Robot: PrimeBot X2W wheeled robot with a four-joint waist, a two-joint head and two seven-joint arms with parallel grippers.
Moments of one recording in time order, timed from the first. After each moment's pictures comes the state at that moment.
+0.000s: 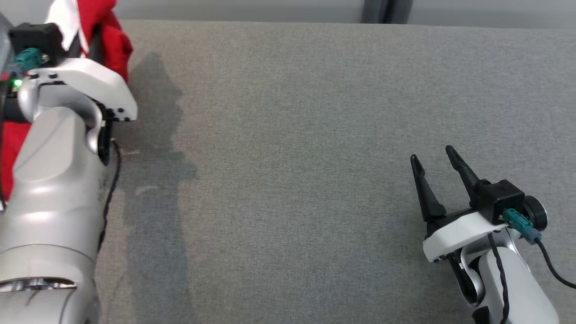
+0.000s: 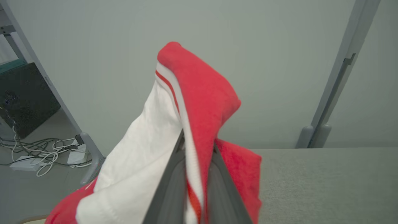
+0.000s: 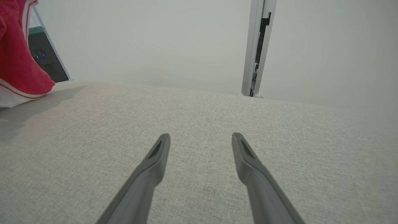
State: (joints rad) left arm -1.07 0.16 0.00 1.14 -0.10 -0.09 -0.26; right arm -0.37 -0.05 0.11 0.44 0.07 0.13 -0.26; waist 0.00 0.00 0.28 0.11
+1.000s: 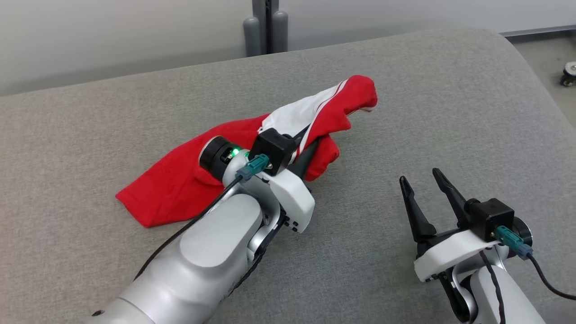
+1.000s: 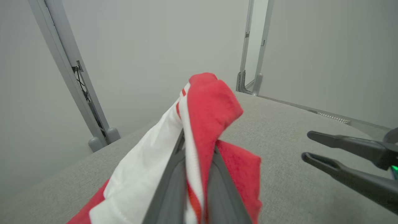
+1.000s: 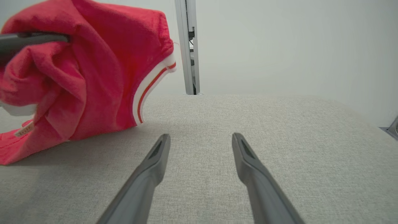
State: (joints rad) left arm -0.81 0.05 -0.96 0.67 -0.64 0.04 -0.24; right arm -0.31 -0.05 0.17 0.45 0.16 0.13 -0.26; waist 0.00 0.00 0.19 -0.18
